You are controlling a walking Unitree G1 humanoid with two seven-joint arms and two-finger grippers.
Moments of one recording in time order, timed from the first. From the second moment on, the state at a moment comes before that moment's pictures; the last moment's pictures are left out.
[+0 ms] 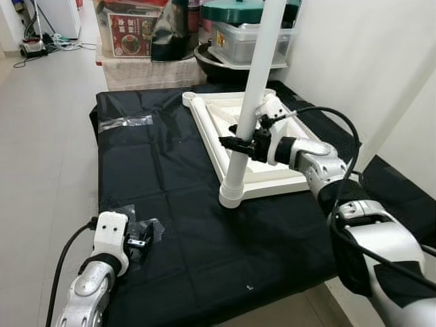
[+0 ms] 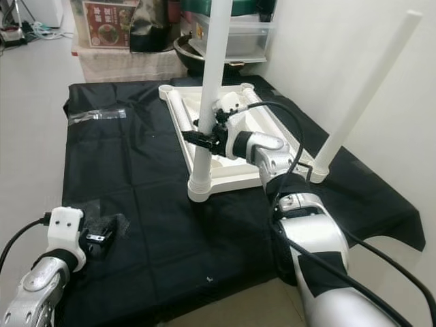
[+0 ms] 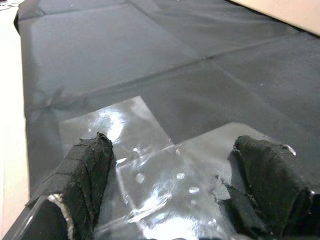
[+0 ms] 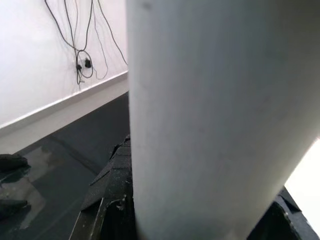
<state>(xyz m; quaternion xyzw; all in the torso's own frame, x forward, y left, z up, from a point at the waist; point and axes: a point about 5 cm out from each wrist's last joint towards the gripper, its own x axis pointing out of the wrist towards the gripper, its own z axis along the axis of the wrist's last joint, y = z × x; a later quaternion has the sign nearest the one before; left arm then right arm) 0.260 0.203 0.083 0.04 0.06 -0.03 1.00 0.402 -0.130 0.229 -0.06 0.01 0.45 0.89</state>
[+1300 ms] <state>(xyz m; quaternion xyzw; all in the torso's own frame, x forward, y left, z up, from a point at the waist) 0.261 0.194 0.084 0.03 0.06 -0.04 1.00 0.374 -0.091 0.249 0.07 -0.08 0.28 0.95</state>
